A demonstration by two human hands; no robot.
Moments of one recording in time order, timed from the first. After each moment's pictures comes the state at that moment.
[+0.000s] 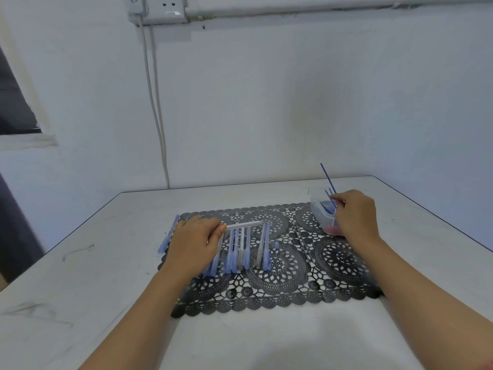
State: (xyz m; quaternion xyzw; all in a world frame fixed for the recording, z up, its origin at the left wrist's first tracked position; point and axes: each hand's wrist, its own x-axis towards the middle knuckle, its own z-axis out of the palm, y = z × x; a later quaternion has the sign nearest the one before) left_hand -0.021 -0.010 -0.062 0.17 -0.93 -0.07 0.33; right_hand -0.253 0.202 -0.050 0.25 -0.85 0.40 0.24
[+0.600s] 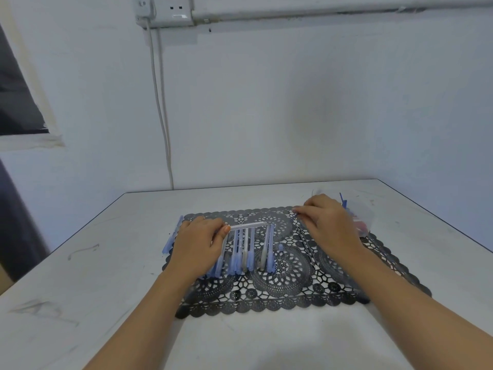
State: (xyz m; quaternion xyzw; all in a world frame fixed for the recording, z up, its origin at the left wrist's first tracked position) left_hand -0.020 -0.011 -0.061 0.18 -0.93 -0.07 0.32; right_hand -0.206 0.184 -0.049 0.52 -0.72 0.31 0.35
